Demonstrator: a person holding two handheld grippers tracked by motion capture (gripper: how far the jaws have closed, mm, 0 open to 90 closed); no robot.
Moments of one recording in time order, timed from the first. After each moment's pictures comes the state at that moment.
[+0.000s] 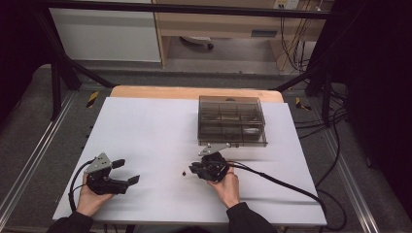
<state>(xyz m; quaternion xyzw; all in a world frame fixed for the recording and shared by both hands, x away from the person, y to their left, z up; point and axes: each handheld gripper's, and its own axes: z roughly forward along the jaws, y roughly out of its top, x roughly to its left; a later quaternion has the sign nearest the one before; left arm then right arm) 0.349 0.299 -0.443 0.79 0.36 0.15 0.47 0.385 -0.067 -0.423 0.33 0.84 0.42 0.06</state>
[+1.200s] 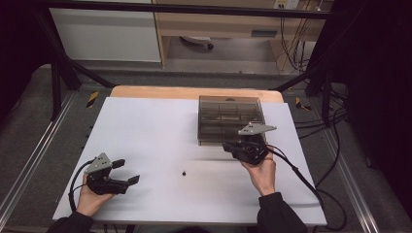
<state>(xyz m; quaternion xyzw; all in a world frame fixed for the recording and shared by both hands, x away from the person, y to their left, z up) 0.349 0.299 -0.443 0.79 0.36 0.15 0.47 0.393 -0.161 -0.349 0.38 0.80 0.44 0.14</state>
